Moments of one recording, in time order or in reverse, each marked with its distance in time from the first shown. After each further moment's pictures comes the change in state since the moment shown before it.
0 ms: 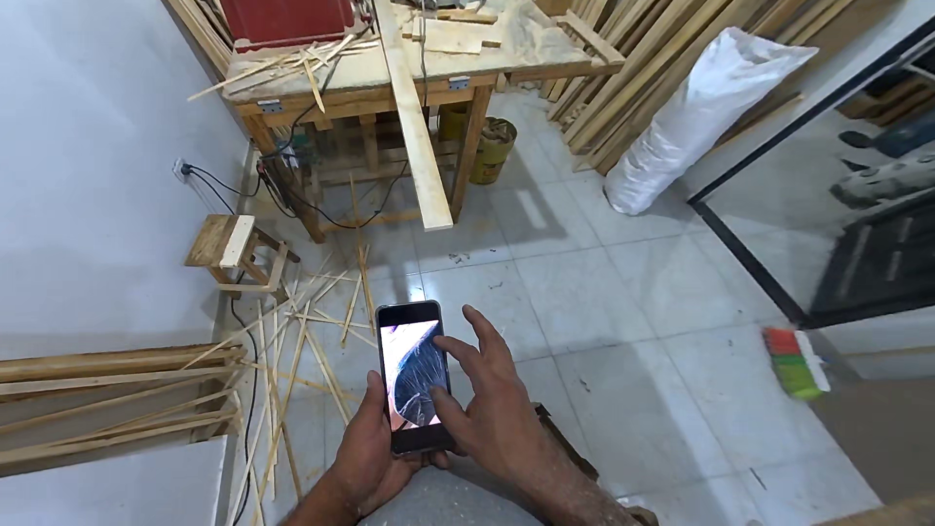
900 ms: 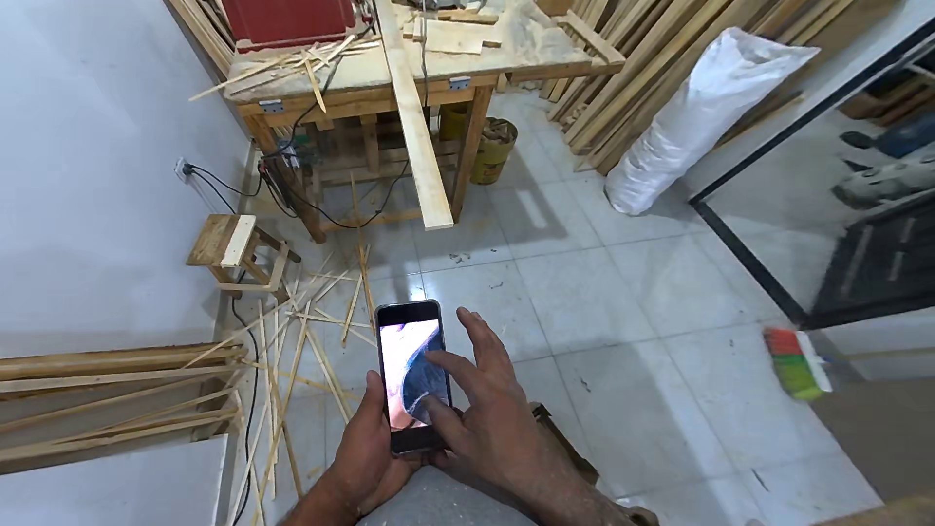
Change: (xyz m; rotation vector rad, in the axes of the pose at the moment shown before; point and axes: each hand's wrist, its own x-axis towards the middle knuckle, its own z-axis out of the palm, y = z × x) left_hand -0.003 -0.002 0.001 -0.003 0.005 0.020; right_hand -0.007 -0.002 0.000 -0.039 0.006 -0.110
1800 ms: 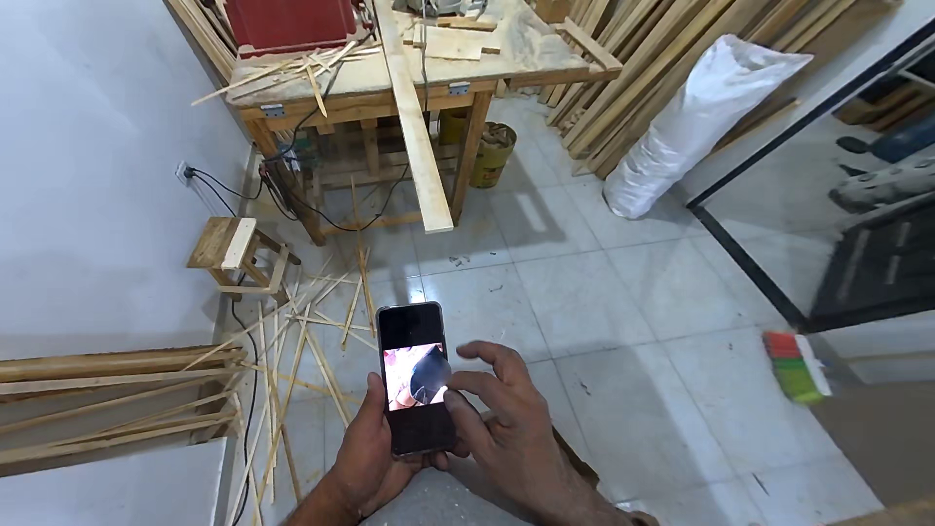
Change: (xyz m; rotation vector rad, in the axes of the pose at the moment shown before) left_hand 0.001 0.000 -0.004 0.000 -0.109 0.006; right_hand -0.006 0.002 -0.011 0.231 0.195 -0.109
